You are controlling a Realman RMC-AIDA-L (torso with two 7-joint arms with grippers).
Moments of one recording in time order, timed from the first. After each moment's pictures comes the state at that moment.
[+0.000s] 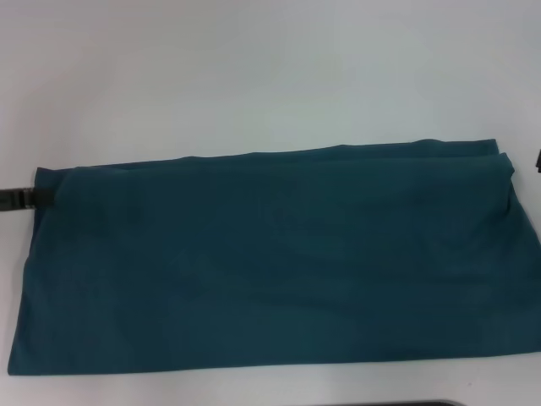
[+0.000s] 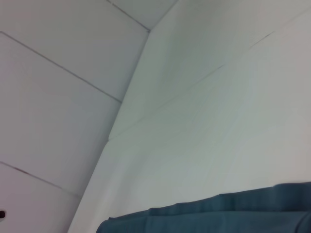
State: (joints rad) left arm -0.45 -1.97 -2.82 -0.85 -0.71 1.82 -2.02; right arm 0.36 1.91 -0.16 -0.63 -2.31 -1.85 1.99
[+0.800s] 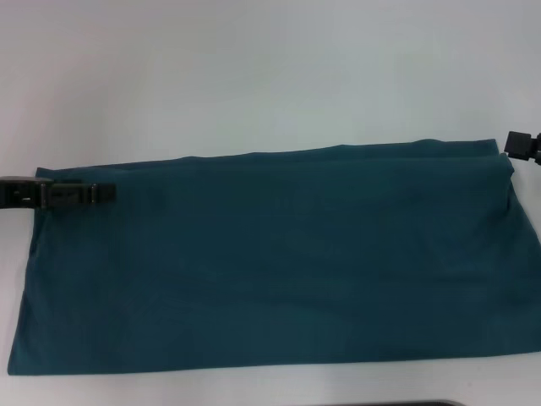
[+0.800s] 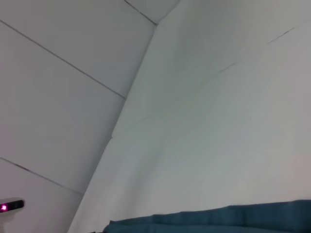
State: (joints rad) left arm -0.51 -2.03 -2.70 -0.76 -0.71 1.60 -1.96; right arm 0.41 1.93 -0.19 -0.61 -2.30 -1.79 1.98
